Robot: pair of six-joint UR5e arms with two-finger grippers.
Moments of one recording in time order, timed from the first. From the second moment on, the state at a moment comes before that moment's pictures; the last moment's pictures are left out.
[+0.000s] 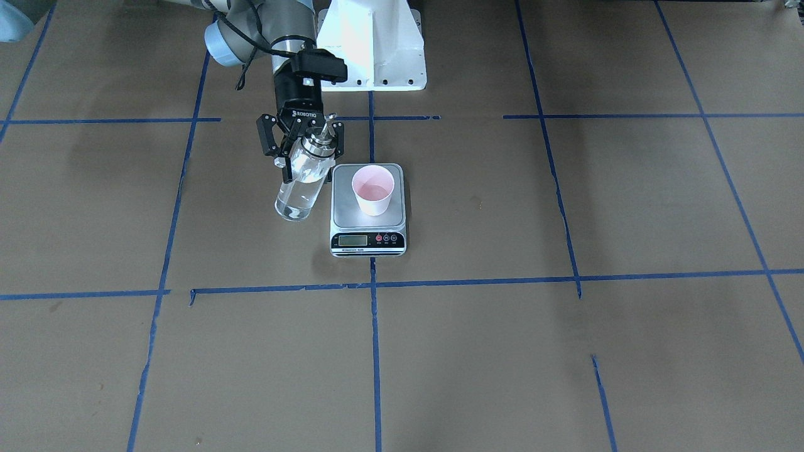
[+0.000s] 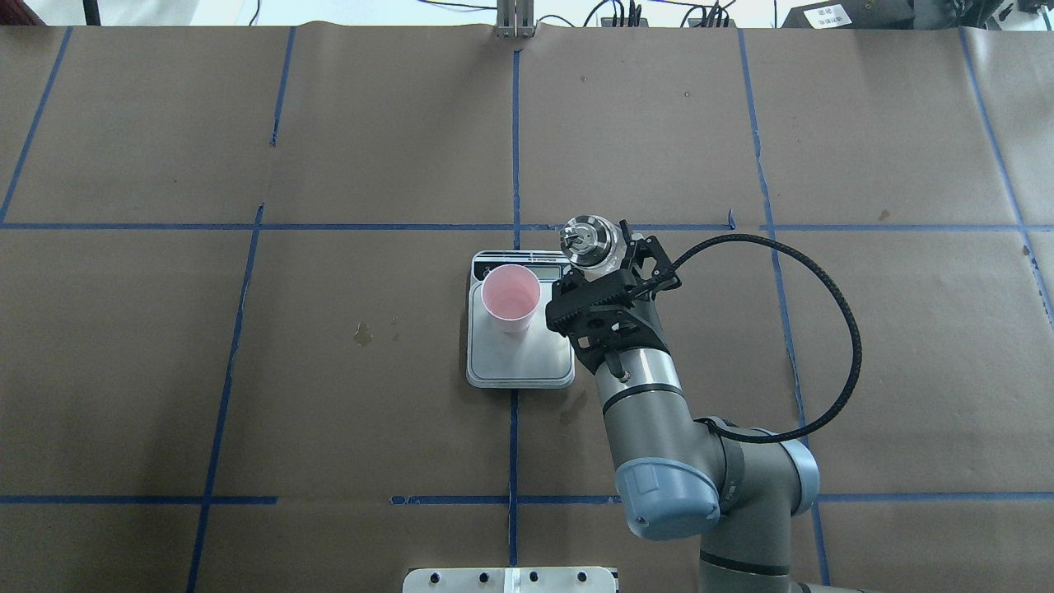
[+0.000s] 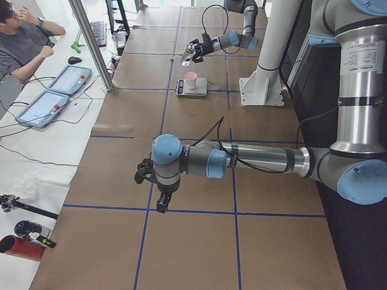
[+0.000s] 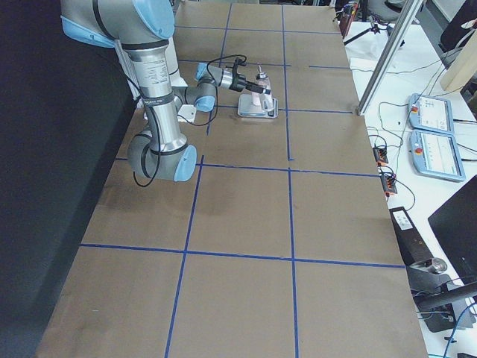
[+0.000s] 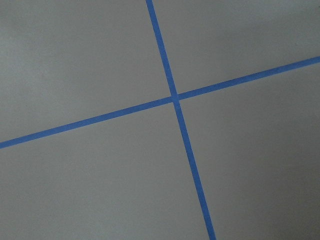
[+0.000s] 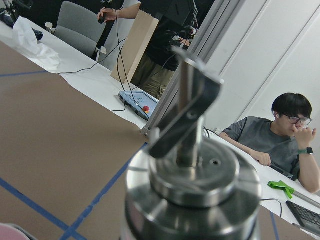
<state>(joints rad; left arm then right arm) -1.57 -1.50 -1.70 -1.62 -2.31 0.18 0.20 -1.15 1.81 -1.02 0.55 0.63</state>
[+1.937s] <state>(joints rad) -1.57 -1.50 -1.70 -1.63 -2.32 0.18 0.28 -1.61 1.95 -1.02 0.76 1.30</state>
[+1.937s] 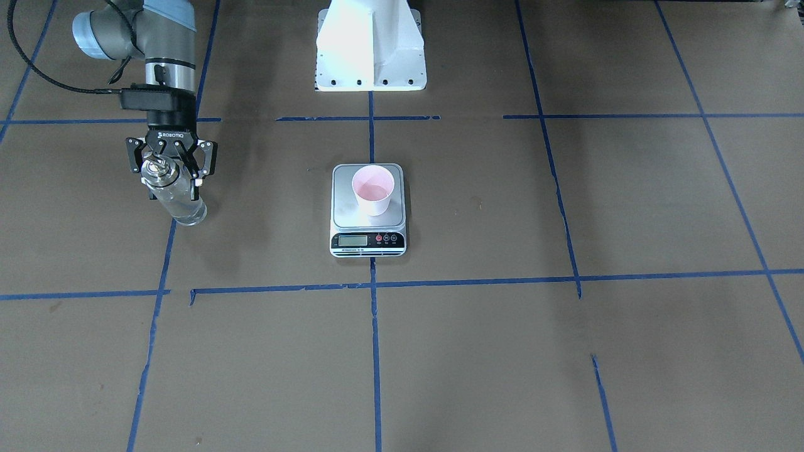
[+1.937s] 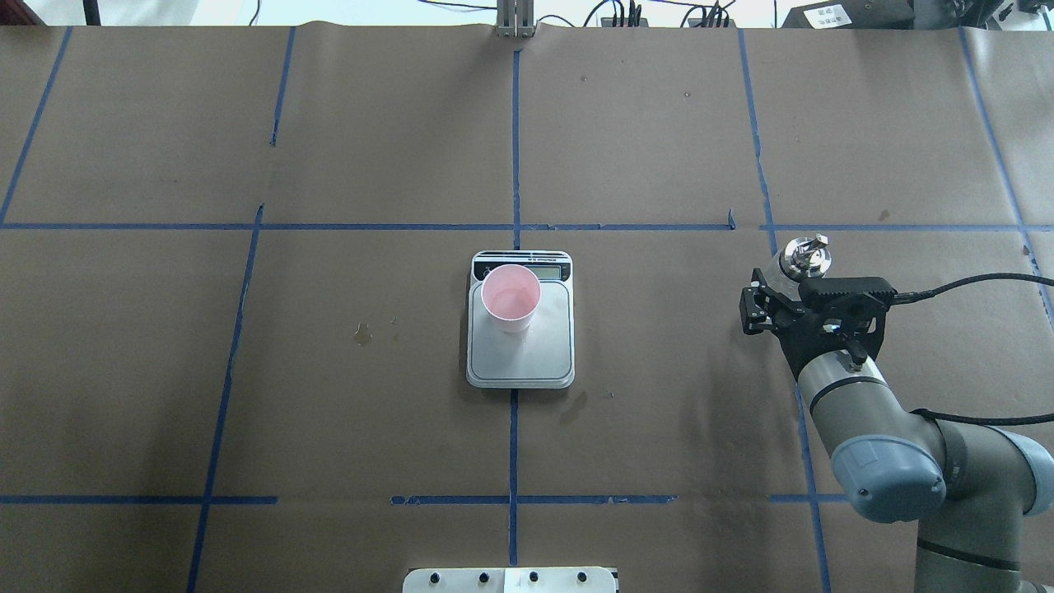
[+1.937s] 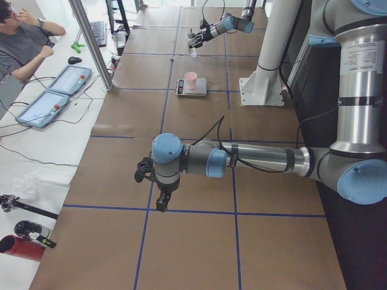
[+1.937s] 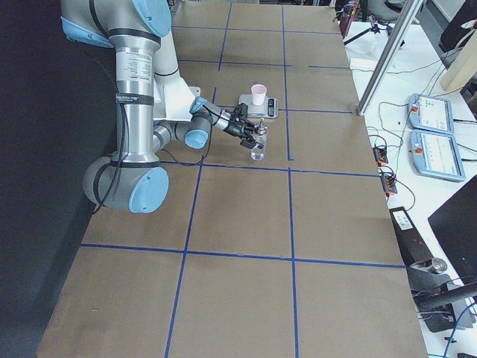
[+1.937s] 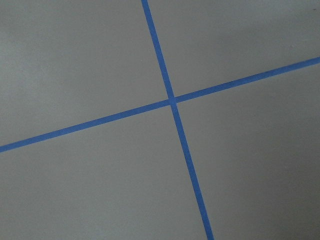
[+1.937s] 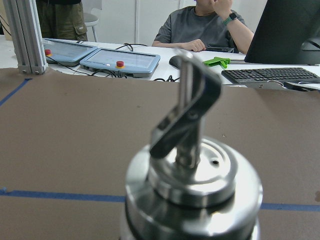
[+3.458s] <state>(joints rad) -1.57 -1.51 -1.70 -1.63 -2.32 0.18 0.28 -1.61 1.91 -1.02 0.78 1.36</state>
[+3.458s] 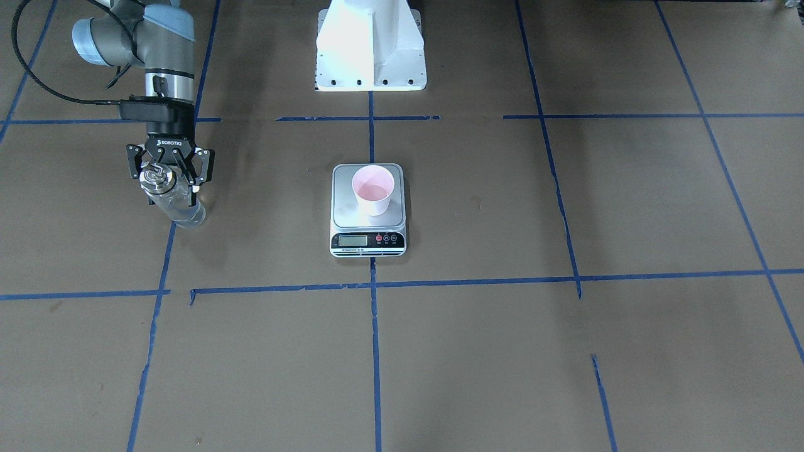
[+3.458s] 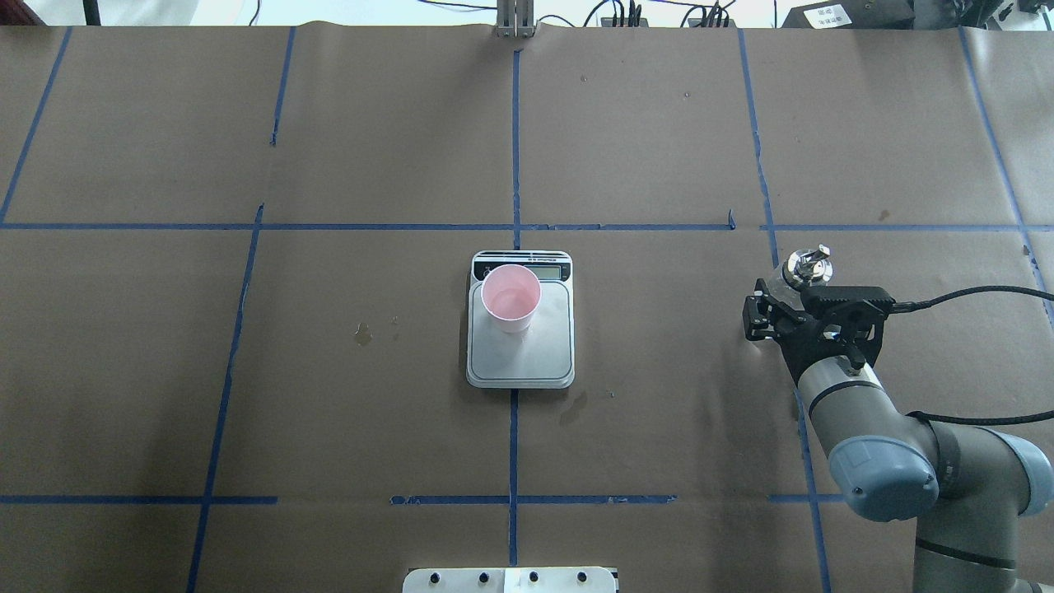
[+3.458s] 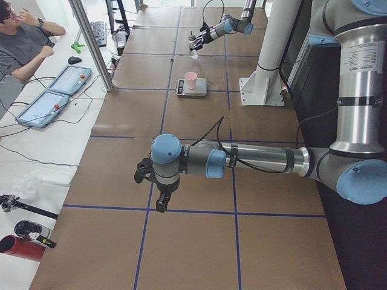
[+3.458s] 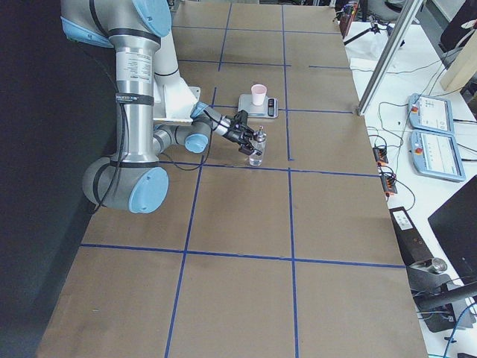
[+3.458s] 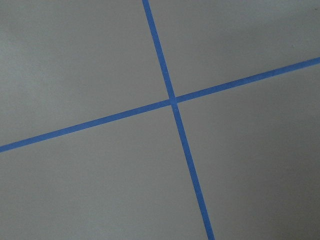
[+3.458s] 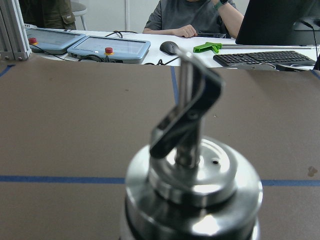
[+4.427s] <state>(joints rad) -1.57 -1.51 -1.69 -1.63 -2.32 0.18 0.28 -1.61 1.91 -1.02 0.78 1.36</state>
